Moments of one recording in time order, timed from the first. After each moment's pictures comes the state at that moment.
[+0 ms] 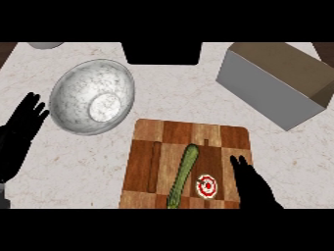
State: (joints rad) left arm -0.02 0.46 -0.01 -1.61 0.44 0.10 0.17; right arm 0.19 -0.03 0.67 -2.21 1.02 0.32 1.10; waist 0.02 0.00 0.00
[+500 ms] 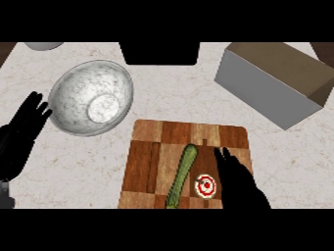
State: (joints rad) left arm -0.03 0.42 0.00 -1.62 0.40 0.10 0.20; right arm 0.07 -0.02 0.69 -2.12 0.97 0.31 1.13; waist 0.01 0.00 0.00
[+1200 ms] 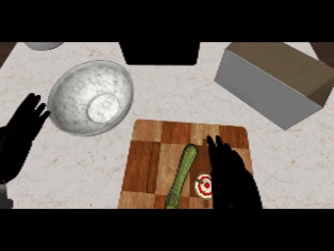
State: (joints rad) left arm -0.02 0.40 0.03 -1.62 0.39 0.06 0.20; right arm -0.05 -0.02 0.65 -1.96 0.94 0.30 1.14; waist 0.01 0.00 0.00
